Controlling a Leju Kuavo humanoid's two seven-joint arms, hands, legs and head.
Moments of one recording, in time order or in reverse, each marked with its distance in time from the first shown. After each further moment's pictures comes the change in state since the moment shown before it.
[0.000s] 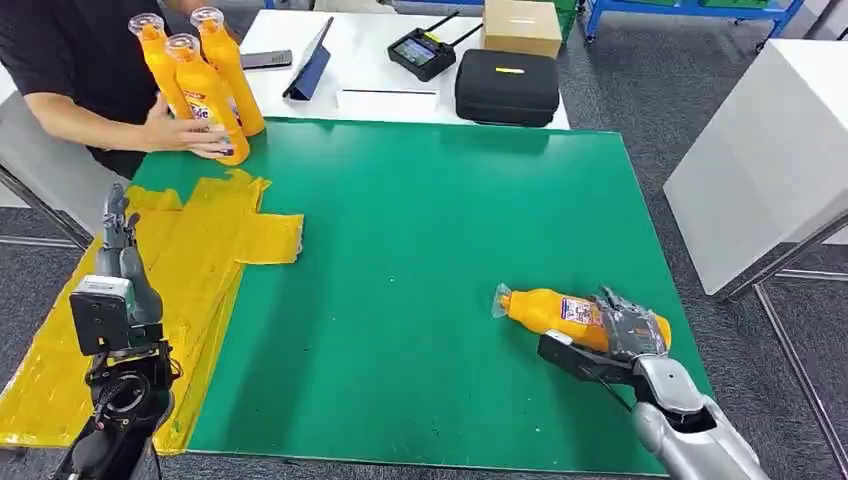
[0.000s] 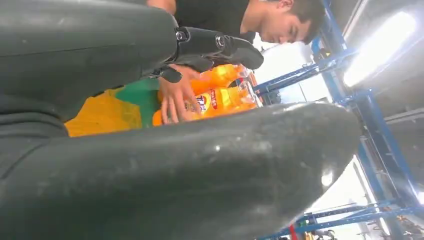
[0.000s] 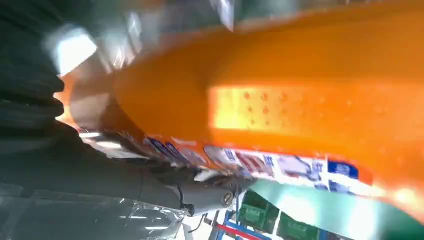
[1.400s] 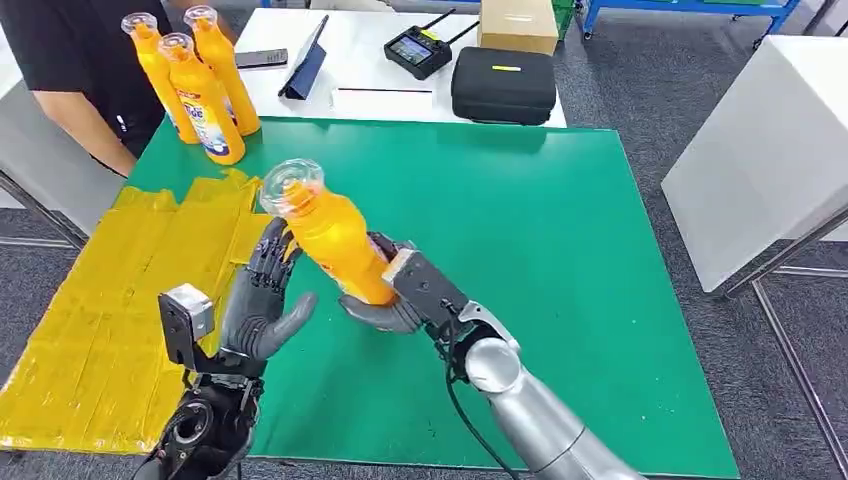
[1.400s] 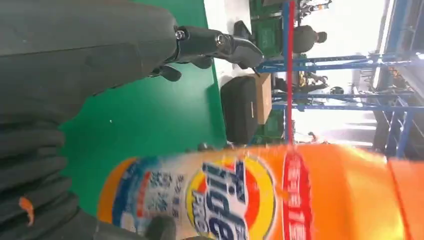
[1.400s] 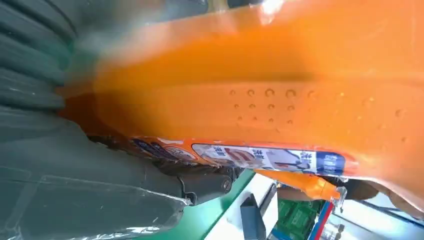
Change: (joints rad) left arm 0.040 -0.118 -0.277 -0.124 0.265 -0.308 0.145; right arm -0.238 0.541 0.230 -0.081 -0.939 0.042 -0.402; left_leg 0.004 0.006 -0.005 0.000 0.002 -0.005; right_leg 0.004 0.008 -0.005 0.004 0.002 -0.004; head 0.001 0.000
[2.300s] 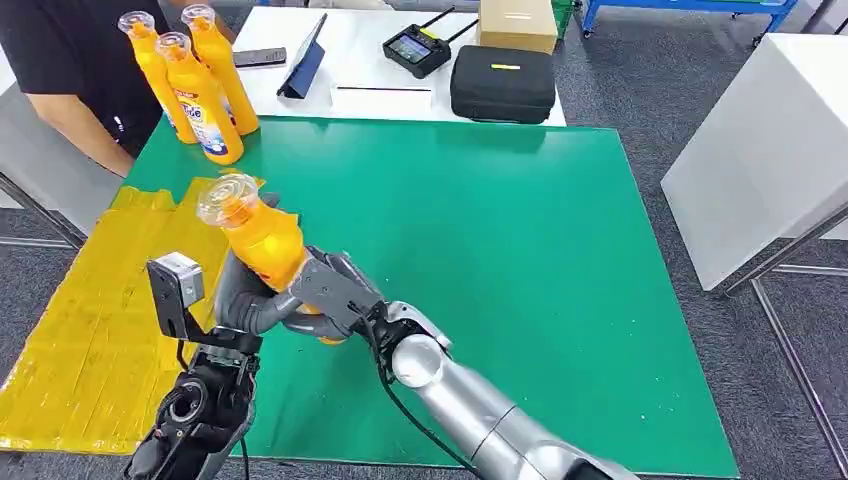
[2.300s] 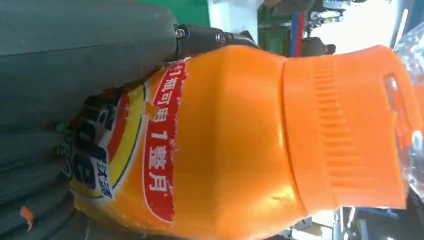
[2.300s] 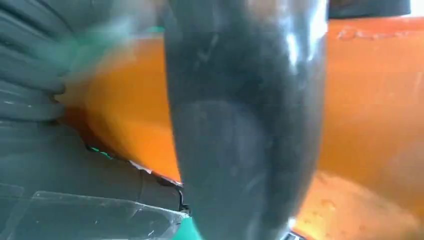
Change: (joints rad) left arm -0.045 -0.043 0.048 0.003 0.032 -0.002 0.080; right arm -0.130 0.216 0.125 0.370 0.125 0.000 0.046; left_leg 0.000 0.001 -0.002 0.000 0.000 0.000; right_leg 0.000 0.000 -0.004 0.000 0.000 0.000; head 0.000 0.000
